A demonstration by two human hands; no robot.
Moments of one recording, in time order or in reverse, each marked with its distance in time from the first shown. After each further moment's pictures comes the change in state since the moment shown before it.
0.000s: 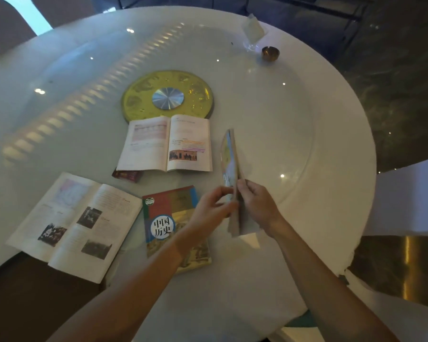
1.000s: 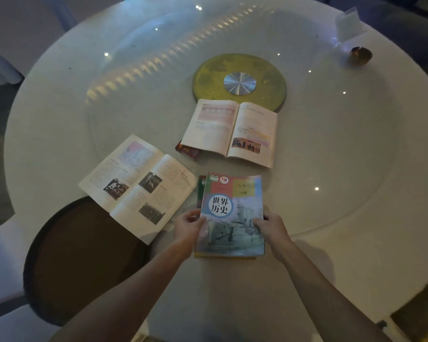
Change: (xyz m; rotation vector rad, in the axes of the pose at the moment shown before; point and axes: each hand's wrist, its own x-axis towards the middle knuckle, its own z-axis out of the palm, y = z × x) left_hand -0.075 -0.135 -0.131 -0.210 0.725 -0.503; right_hand 0.011 0.073 0.122 -0.106 -0.097 0.361
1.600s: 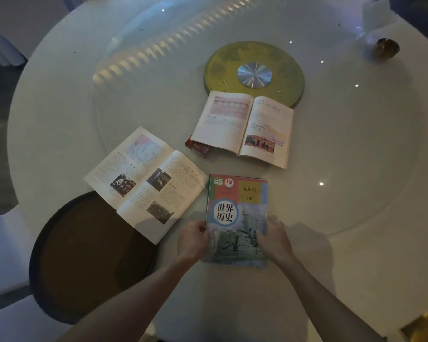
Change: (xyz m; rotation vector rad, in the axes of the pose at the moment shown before) left_hand 0.014 -0.024 -0.015 0.655 -0.025 0.201; right_hand 0.023 0.027 0.027 -0.779 0.016 -0.053
